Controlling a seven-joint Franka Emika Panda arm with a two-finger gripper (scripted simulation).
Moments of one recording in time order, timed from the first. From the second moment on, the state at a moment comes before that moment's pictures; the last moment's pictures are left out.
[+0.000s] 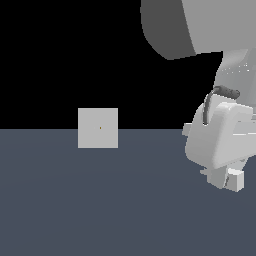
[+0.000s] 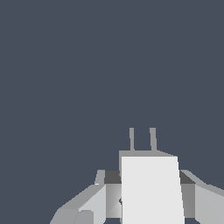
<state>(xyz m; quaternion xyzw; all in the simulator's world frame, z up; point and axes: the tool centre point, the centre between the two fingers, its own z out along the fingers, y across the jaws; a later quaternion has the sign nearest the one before) -0.093 -0.158 0.020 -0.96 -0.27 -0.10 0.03</state>
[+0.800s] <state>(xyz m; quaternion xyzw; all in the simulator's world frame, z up) -0.097 -0.067 0.050 -0.98 -0.17 -0.10 0.02</state>
